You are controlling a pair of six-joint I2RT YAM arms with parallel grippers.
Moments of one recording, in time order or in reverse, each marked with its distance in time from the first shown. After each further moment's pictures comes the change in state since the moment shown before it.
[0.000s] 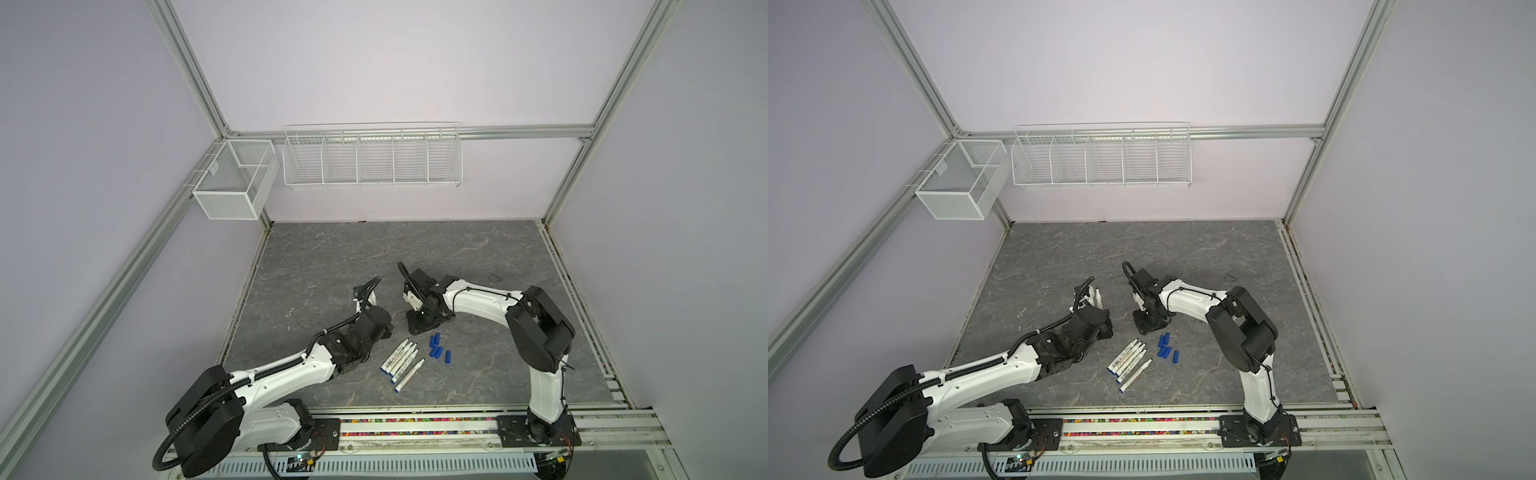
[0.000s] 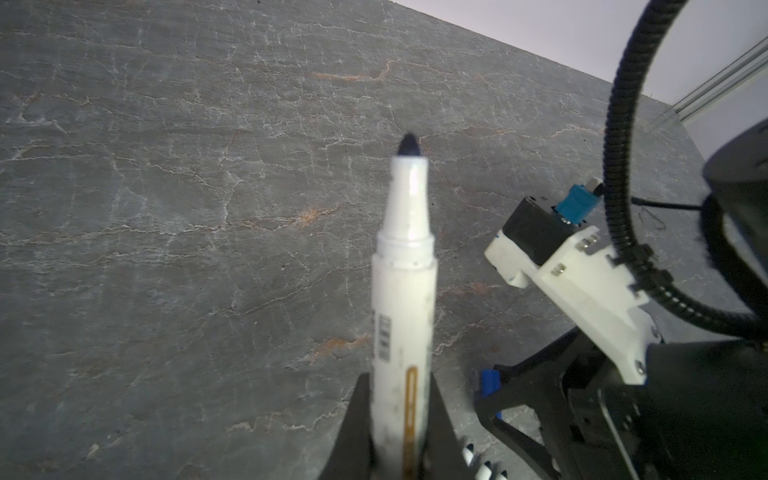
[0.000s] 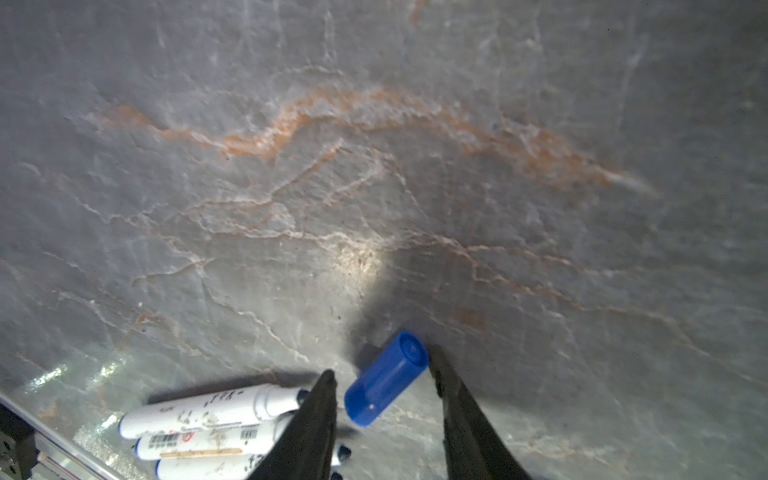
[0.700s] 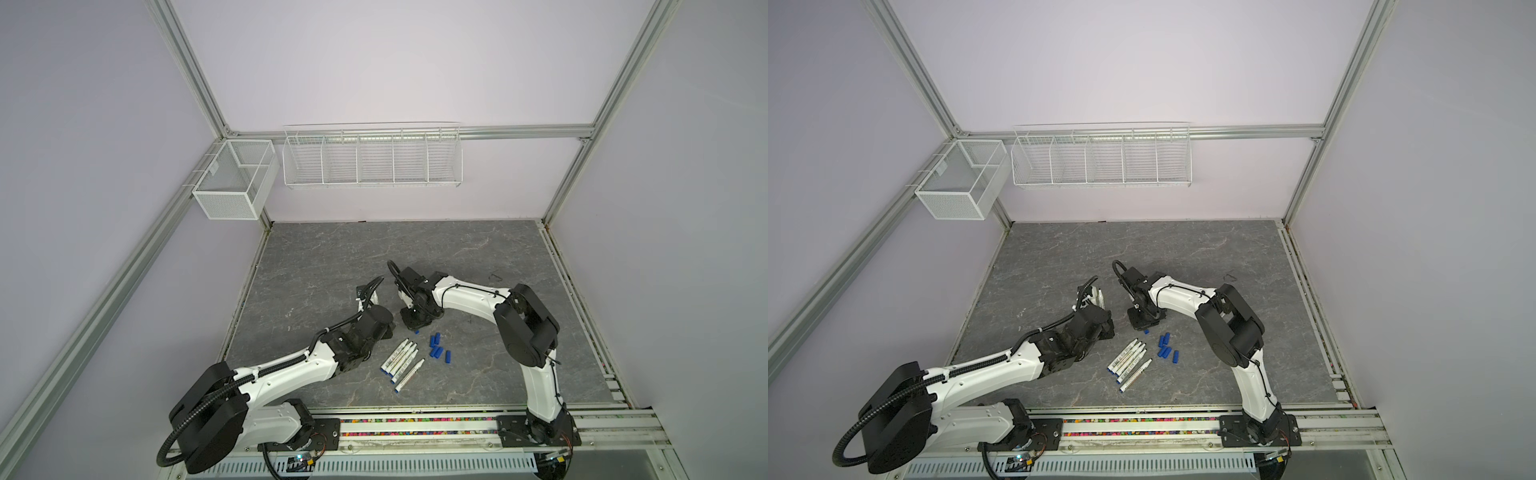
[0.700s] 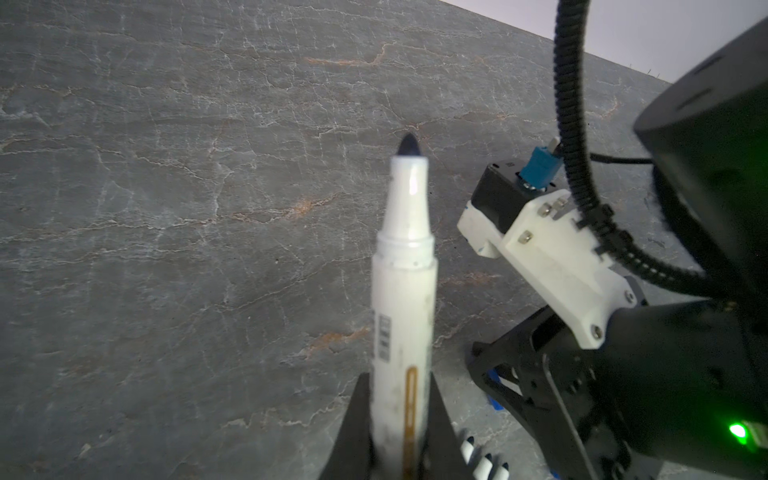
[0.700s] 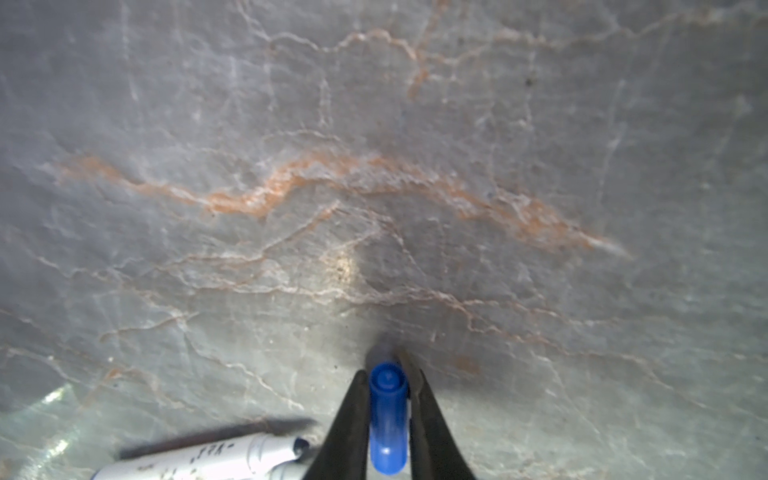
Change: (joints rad) left arm 0.000 0.021 0.019 -0.019 0.021 0.008; right arm 0.031 0.086 0.127 -0.080 0.097 0.003
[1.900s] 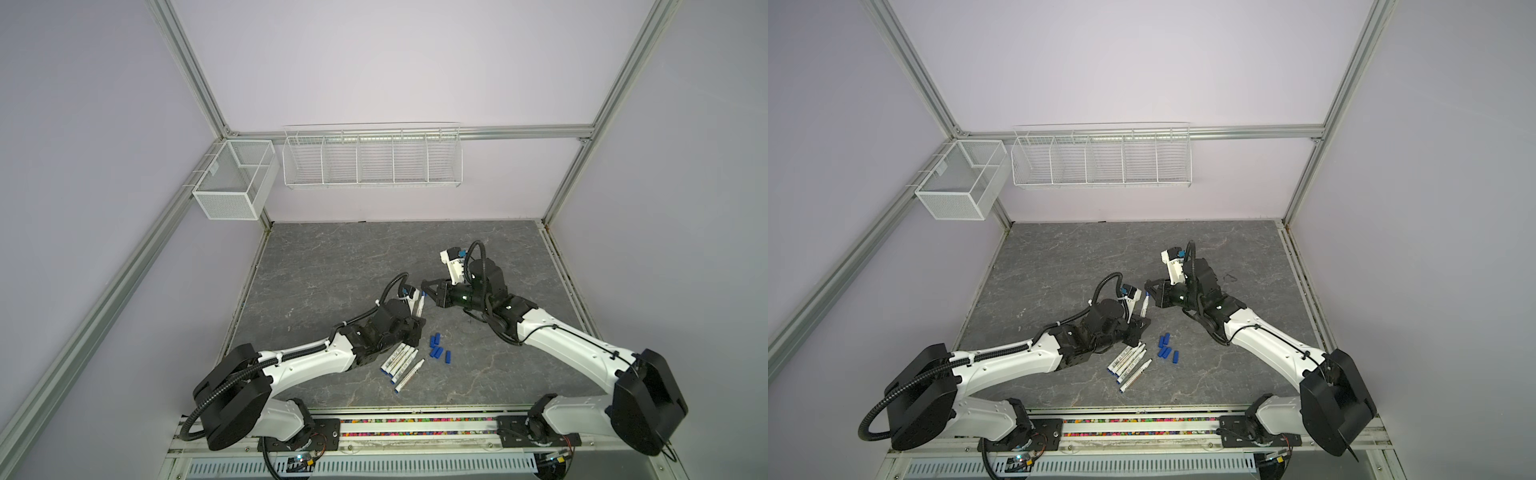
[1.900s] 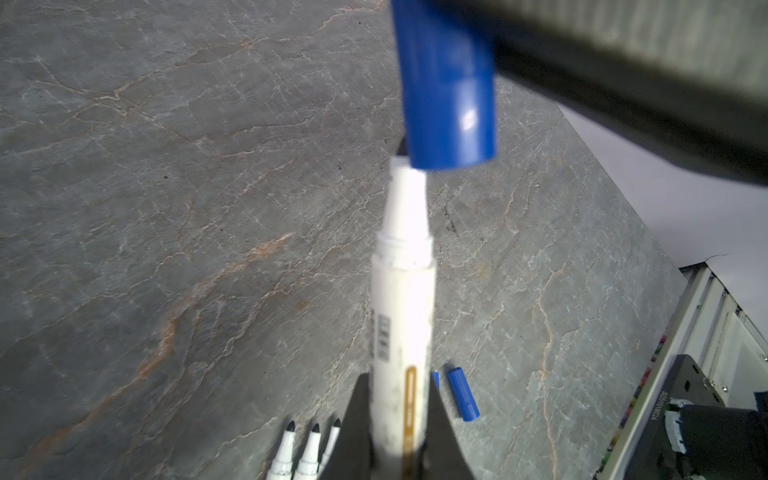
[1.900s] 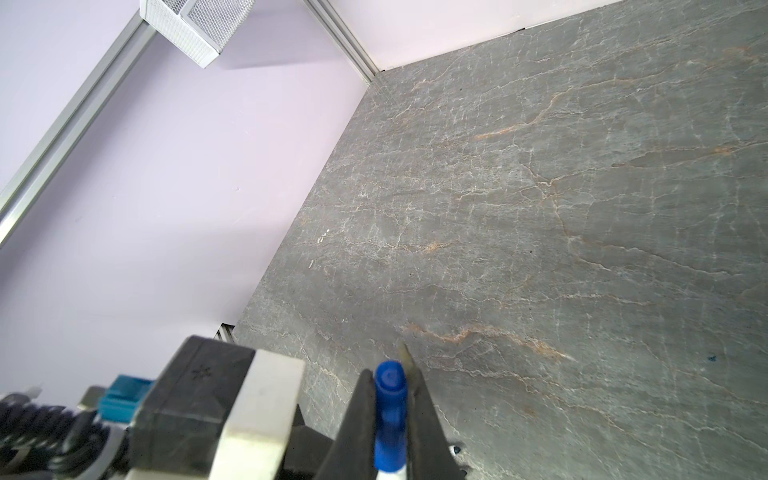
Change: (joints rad) left arm -0.071 0.149 0.112 0.163 0.426 0.271; right arm -0.185 -0.740 -0.613 0.837 -0.270 0.211
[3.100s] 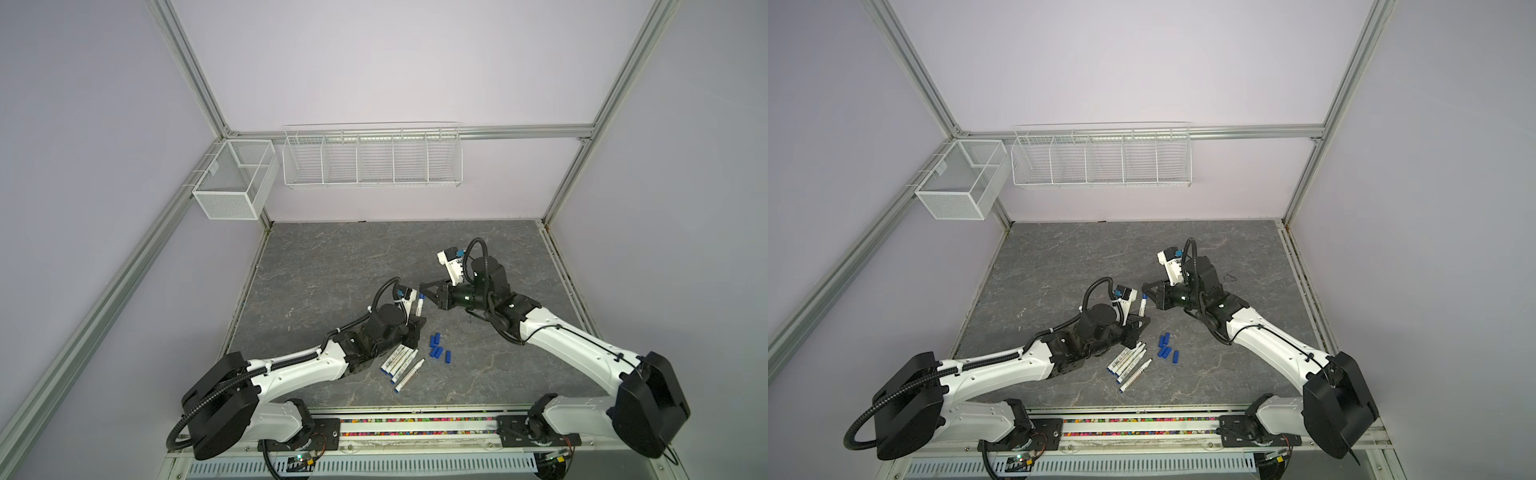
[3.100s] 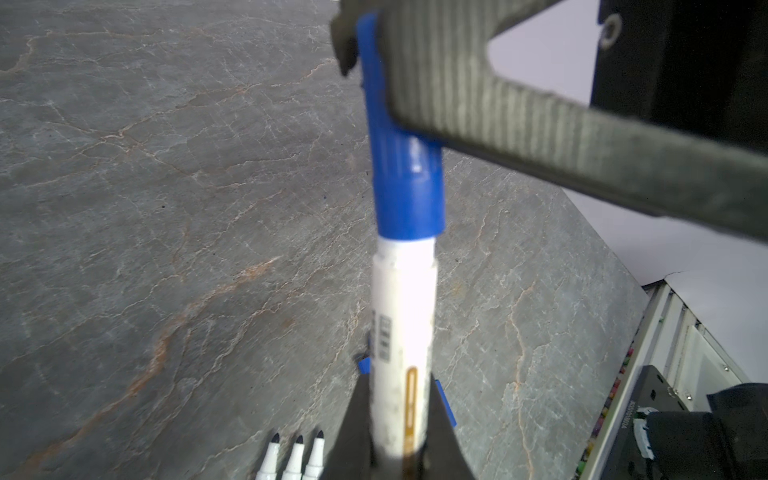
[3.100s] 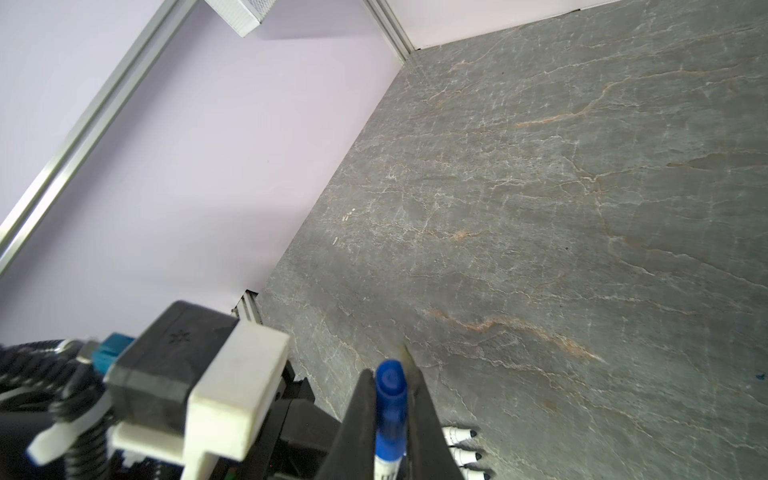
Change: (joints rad) left arm -0.015 -0.081 -0.068 0.116 -0.023 -0.014; right arm -0.020 -0.021 0.017 -0.043 -0.150 -0.058
